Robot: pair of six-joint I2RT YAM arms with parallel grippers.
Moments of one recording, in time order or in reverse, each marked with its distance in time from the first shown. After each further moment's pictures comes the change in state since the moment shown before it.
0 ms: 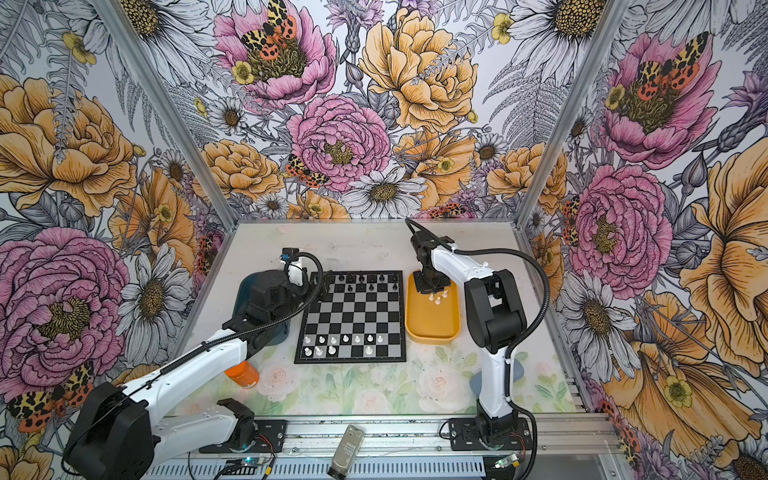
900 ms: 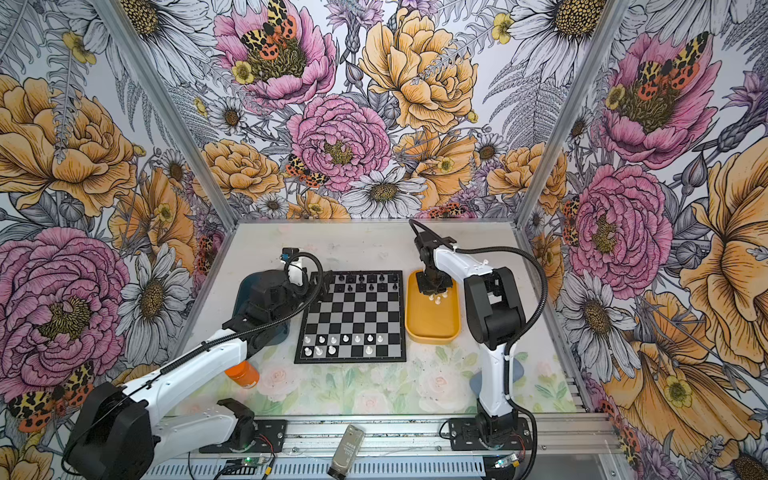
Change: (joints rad) left arm 0.000 0.000 0.000 0.000 0.000 0.000; right arm -0.017 0.030 0.000 0.008 -0.027 -0.004
